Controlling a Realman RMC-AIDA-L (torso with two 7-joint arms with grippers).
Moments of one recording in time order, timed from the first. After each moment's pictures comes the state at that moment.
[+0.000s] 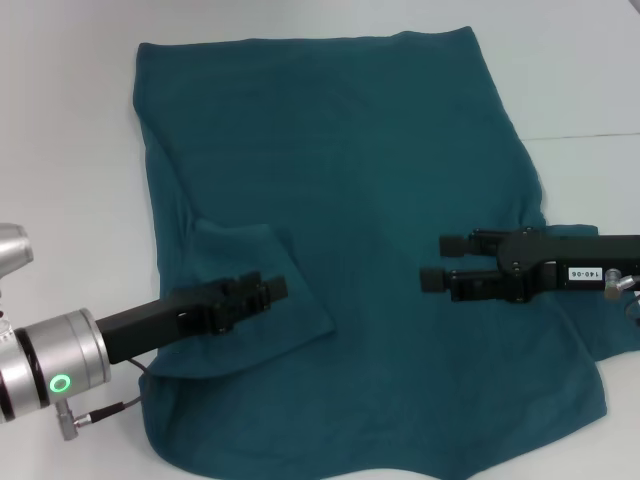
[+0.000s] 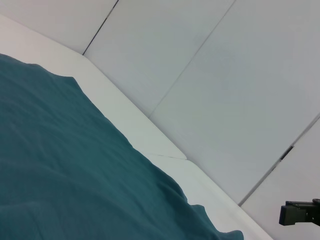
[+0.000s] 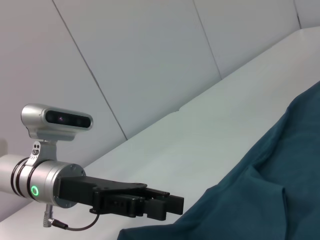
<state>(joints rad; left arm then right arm) -0.54 -2.17 0.74 0.52 1.81 1.34 -1.64 0.57 2.04 -0.63 -0.74 -2.04 -1.62 1.68</state>
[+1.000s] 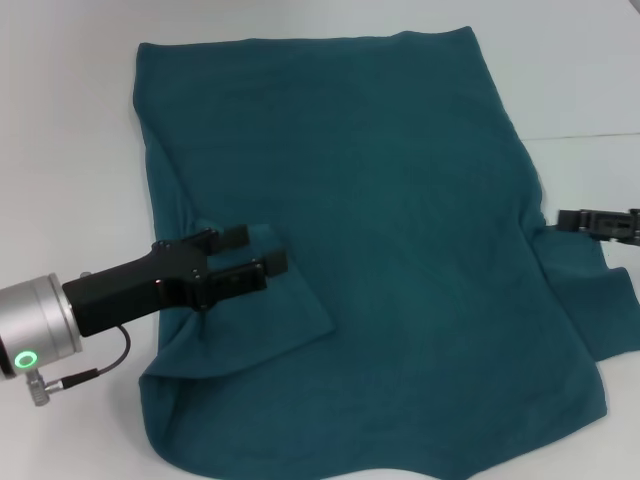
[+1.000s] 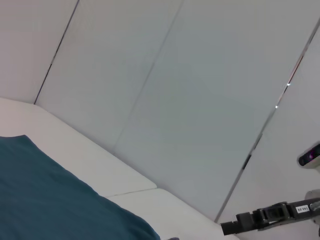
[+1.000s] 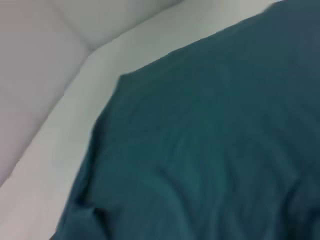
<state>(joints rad) -0.52 -2.16 0.75 0.65 1.76 1.47 -1.54 0.49 1.95 -0.54 -0.81 -2.14 -1.41 2.17</state>
